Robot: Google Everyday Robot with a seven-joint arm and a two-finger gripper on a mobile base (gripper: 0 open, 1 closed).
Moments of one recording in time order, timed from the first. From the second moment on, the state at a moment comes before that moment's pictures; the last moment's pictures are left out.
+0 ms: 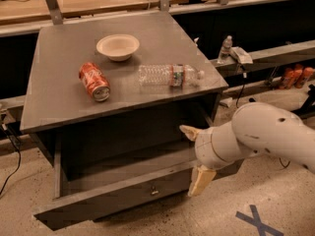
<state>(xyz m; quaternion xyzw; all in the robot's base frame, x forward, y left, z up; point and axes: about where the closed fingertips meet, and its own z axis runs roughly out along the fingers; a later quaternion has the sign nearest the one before) 0.461 -0.096 0.708 -0.72 0.63 0.04 0.28</state>
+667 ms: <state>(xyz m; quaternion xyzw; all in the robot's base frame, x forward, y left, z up) 0.484 -0.086 0.673 -0.70 0.66 0.03 0.27</state>
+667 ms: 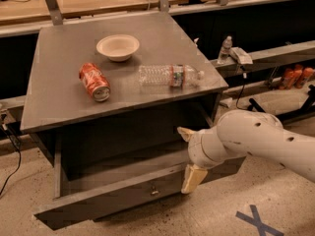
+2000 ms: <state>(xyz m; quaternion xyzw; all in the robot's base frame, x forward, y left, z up) 0.542 -0.066 0.667 -0.69 0.66 0.04 0.30</state>
